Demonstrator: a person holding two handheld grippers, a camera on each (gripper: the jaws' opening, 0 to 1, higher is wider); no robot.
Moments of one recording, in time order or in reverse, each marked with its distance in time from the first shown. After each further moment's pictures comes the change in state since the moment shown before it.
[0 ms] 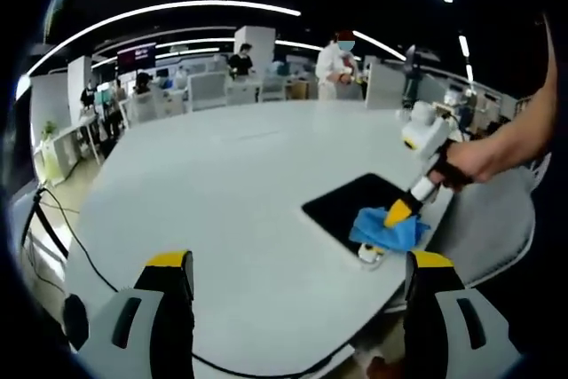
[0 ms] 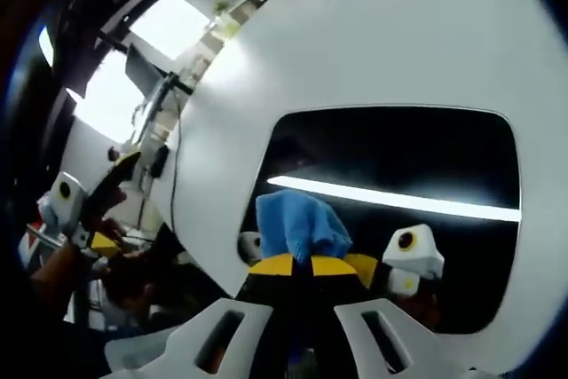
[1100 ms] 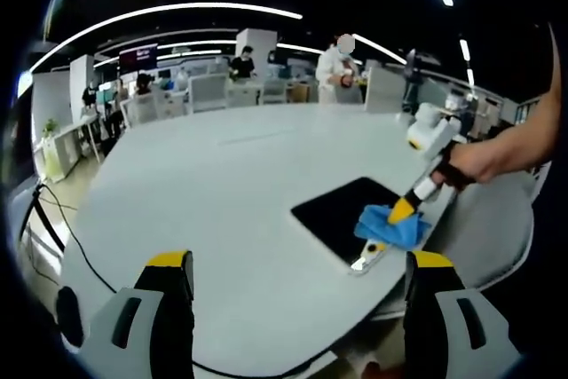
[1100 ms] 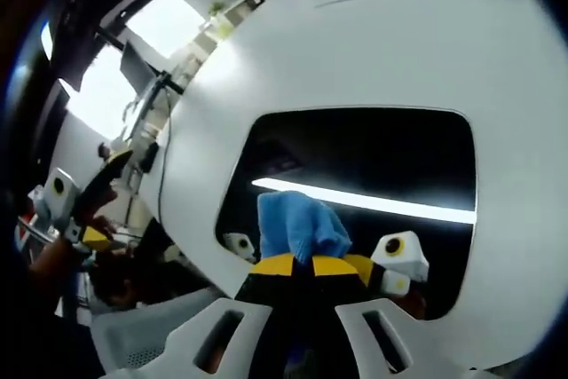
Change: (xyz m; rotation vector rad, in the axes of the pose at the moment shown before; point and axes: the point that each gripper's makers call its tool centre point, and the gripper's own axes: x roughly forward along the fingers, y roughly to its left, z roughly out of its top) left arm 0.007 -0.029 0.000 -0.019 -0.009 0.016; right arm -0.026 -0.033 -0.010 -0.018 -0.016 -0.044
